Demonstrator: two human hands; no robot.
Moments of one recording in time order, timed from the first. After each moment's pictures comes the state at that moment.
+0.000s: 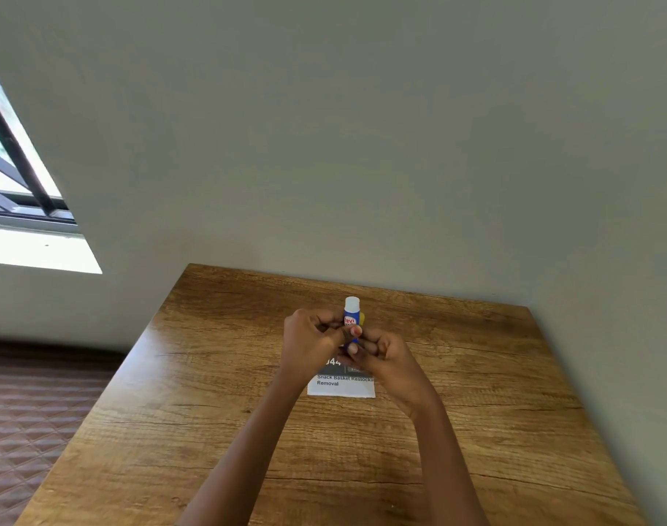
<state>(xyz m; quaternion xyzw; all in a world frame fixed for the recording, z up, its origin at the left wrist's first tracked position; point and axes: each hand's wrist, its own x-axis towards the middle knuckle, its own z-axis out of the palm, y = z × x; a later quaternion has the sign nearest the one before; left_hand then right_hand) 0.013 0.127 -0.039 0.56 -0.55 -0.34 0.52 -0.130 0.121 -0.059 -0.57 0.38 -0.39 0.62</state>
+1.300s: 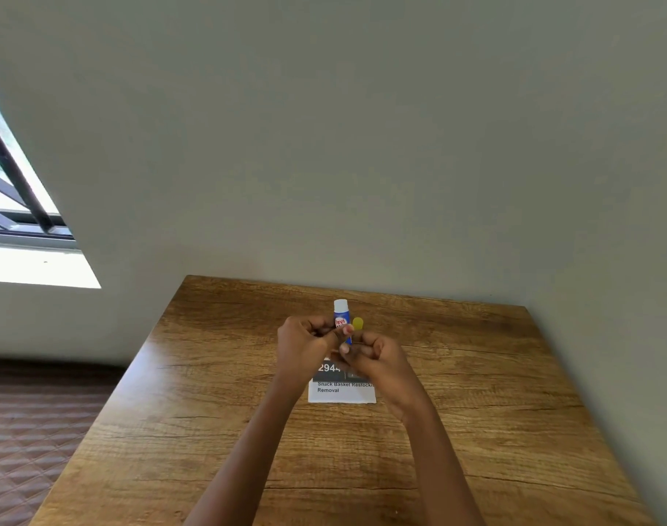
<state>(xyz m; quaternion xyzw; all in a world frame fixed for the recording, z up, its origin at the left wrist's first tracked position) 0.018 0.122 -0.046 0.58 -0.51 -0.37 0.52 -0.120 0.123 -0.056 -0.52 0.44 -0.39 0.62</state>
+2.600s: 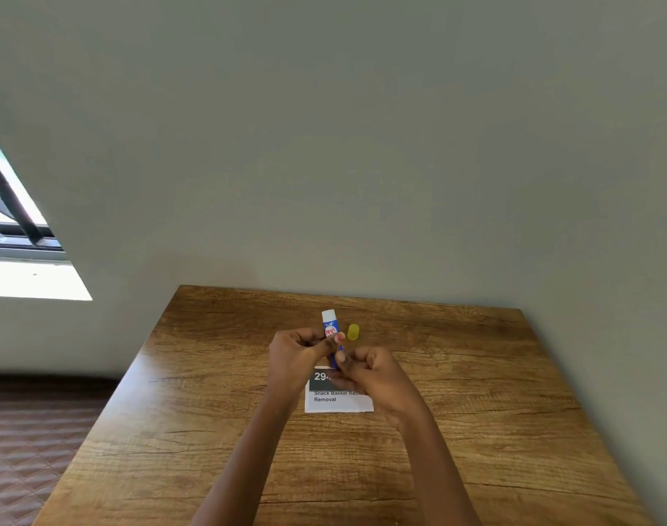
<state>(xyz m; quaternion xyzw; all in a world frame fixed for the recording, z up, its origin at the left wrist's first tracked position) 0.020 0.122 -0.051 0.56 -0.44 -0.45 0.54 -0.119 0.122 -0.057 -0.51 0.47 -0.35 0.63</state>
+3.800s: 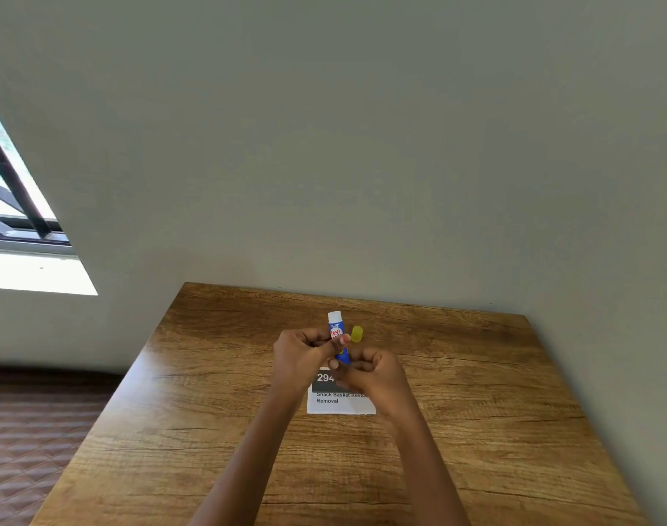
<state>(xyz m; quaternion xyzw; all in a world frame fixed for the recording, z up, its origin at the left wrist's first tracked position) 0.020 0.121 -0.049 0.58 -0.44 -0.44 0.52 -0.110 0.127 -0.058 -0.50 0.53 -0.39 0.57</state>
